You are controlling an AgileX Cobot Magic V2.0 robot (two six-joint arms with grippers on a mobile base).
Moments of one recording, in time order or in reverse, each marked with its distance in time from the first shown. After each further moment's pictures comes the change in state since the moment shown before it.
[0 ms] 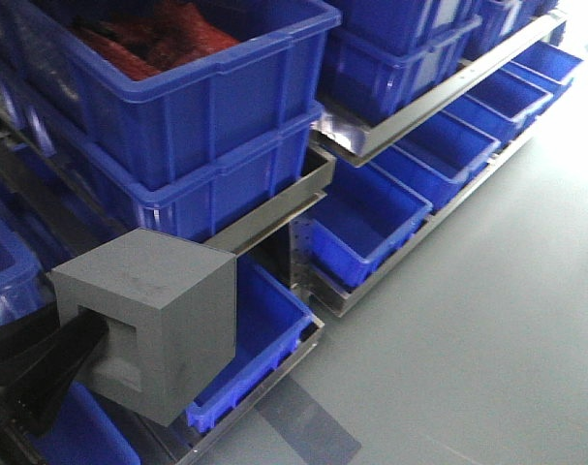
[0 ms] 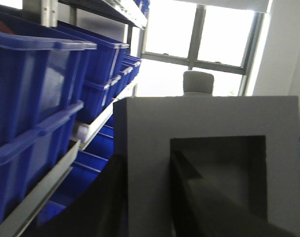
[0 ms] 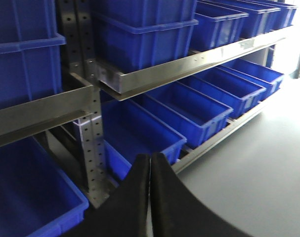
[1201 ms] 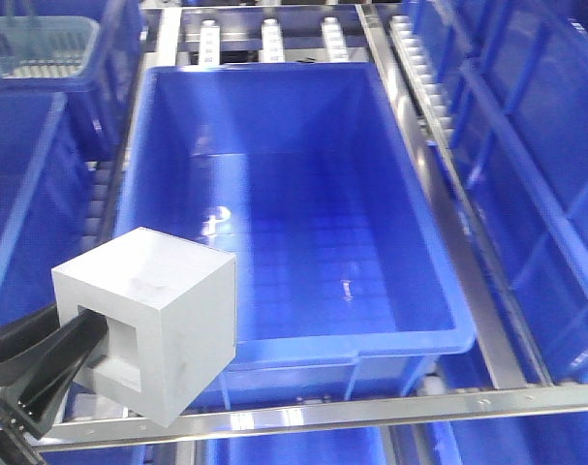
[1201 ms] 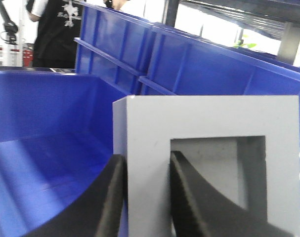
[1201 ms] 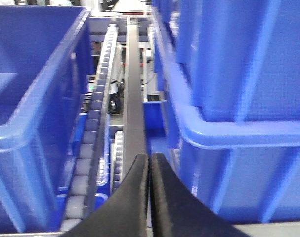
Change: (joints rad) left arm 0.000 0.000 0.000 0.000 0.000 0.000; right arm 0.000 0.000 0.000 0.000 0.000 0.000
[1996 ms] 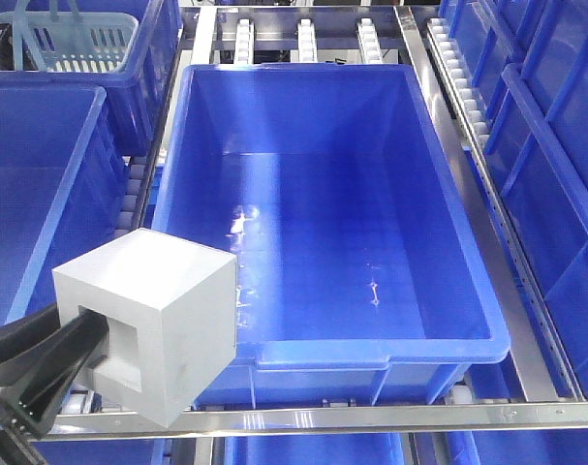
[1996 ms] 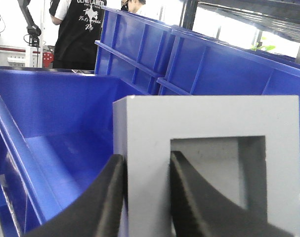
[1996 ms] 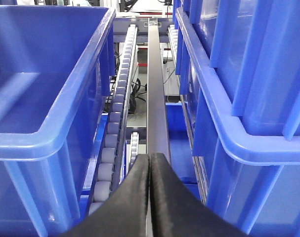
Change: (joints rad) left arm 0.000 0.000 0.000 0.000 0.000 0.000; right arm 0.000 0.000 0.000 0.000 0.000 0.000
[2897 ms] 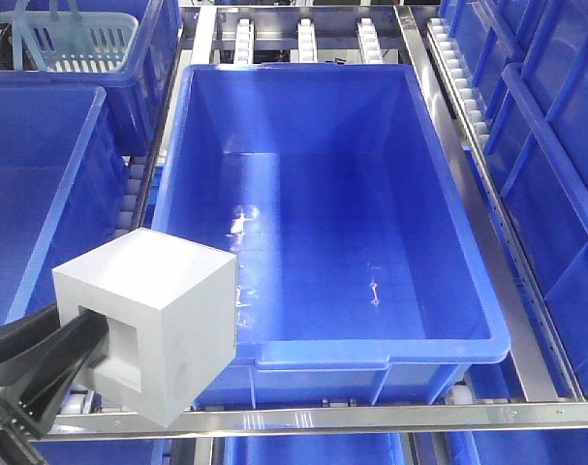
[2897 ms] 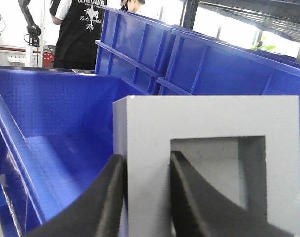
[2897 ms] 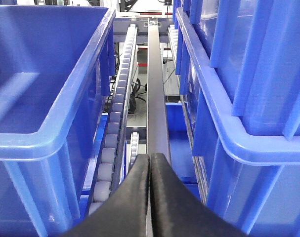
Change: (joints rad) left arm 0.000 0.000 0.000 0.000 0.000 0.000; right arm 0.000 0.000 0.000 0.000 0.000 0.000
